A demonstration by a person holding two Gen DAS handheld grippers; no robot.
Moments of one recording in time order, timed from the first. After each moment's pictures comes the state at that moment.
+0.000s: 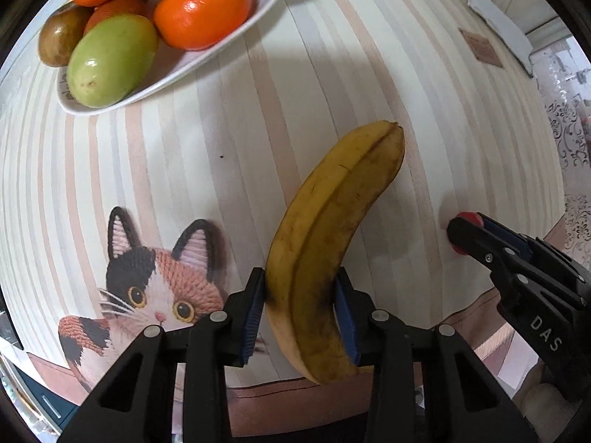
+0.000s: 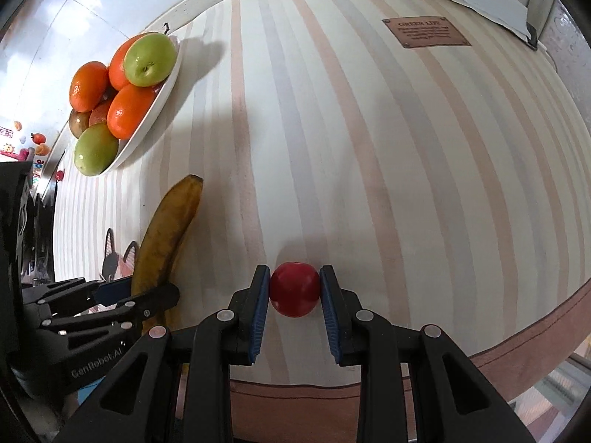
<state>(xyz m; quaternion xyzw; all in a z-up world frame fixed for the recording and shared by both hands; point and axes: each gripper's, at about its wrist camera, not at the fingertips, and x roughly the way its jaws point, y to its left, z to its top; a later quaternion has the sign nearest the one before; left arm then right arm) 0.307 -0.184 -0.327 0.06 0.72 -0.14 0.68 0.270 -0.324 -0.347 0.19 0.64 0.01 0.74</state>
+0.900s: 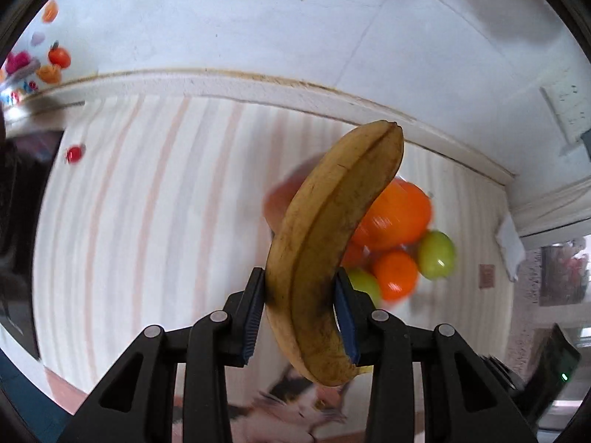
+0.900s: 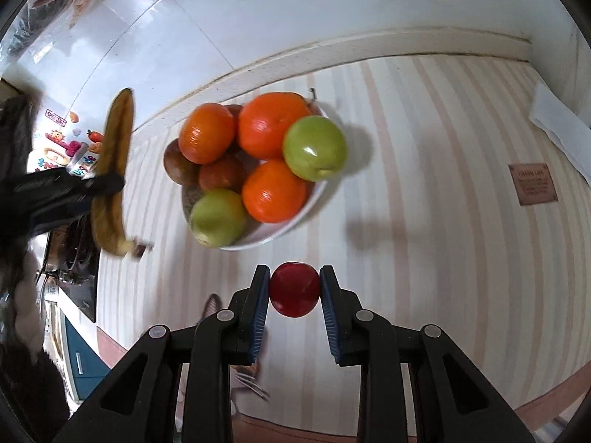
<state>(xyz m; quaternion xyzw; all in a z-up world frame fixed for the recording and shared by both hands) 0.445 0.041 -0.211 -0.11 0.62 -0.05 0.78 0.358 -0.237 -0.262 0.16 0.59 0.09 0.79</state>
